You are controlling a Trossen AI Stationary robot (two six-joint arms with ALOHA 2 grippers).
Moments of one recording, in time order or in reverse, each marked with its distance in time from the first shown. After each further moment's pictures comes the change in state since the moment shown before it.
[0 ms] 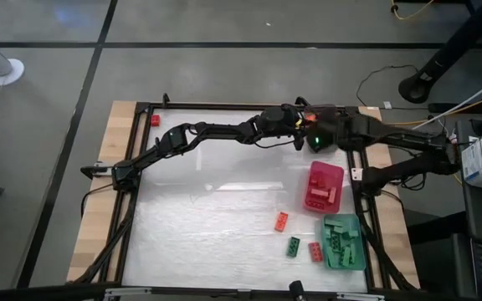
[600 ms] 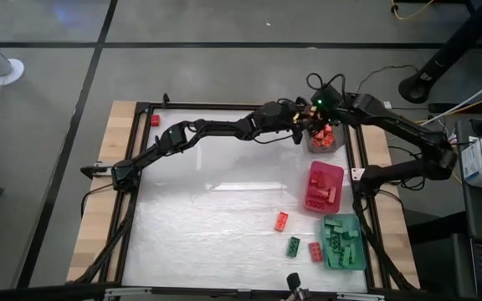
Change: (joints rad) left arm 0.032 -0.002 0.000 0.038 0.000 0.006; right arm -0.397 0.041 0.000 0.266 -0.398 -0.373
